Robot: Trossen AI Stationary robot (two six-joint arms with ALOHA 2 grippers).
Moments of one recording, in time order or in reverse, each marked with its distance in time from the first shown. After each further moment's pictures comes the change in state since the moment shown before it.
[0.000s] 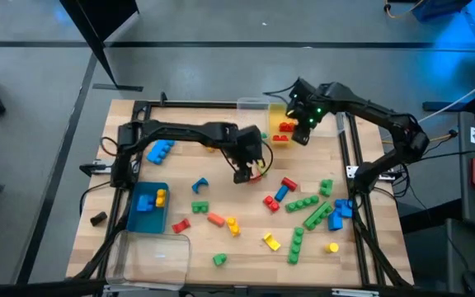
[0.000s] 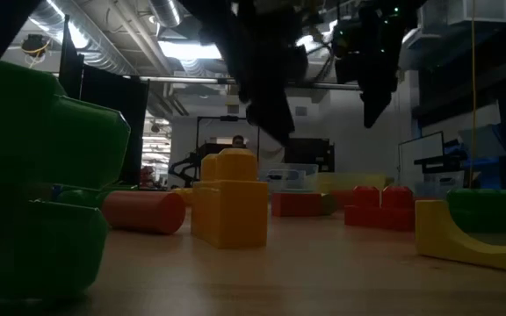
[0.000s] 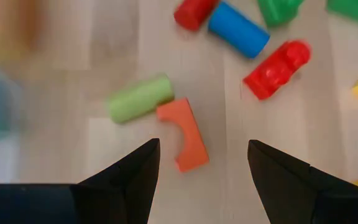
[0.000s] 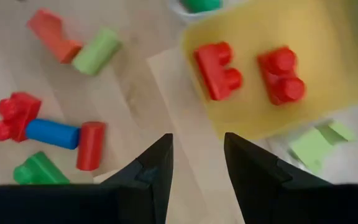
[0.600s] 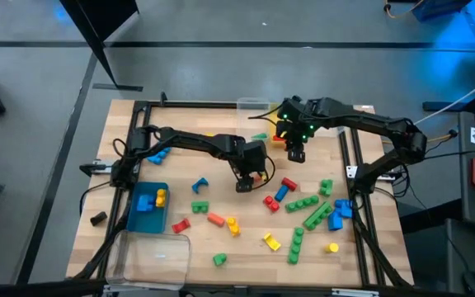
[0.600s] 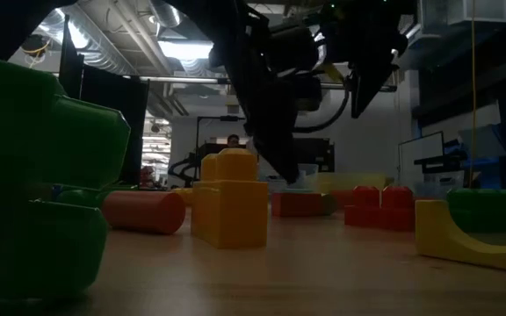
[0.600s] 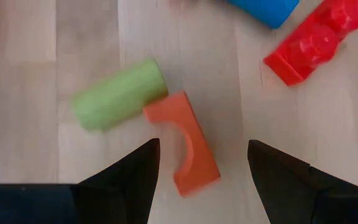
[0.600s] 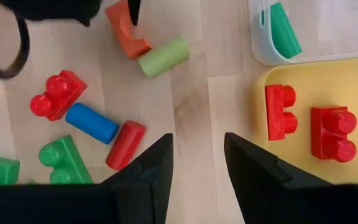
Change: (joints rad) left arm -0.053 0.117 0.002 0.060 -0.083 0.052; right arm 0.218 0.000 0.000 0.045 0.004 -0.061
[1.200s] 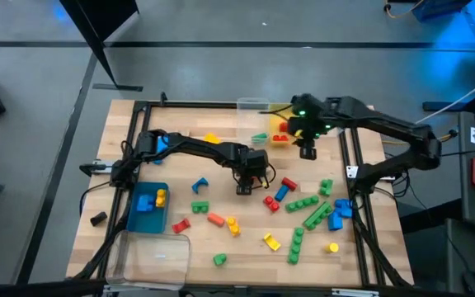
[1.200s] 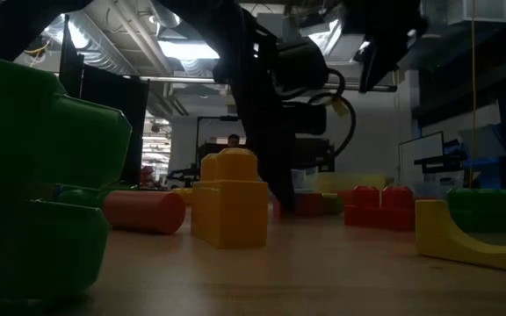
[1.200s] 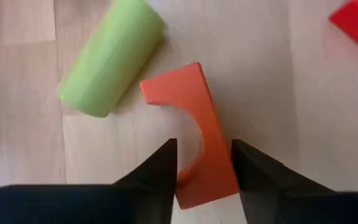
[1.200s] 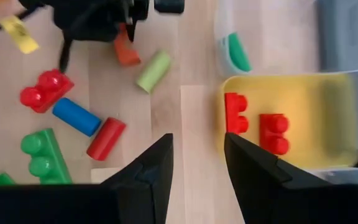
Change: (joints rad) left arm -0.025 0.064 -0.002 0.011 -0.155 0.040; right arm 0.003 -0.189 0.000 -0.023 0.086 -0.088
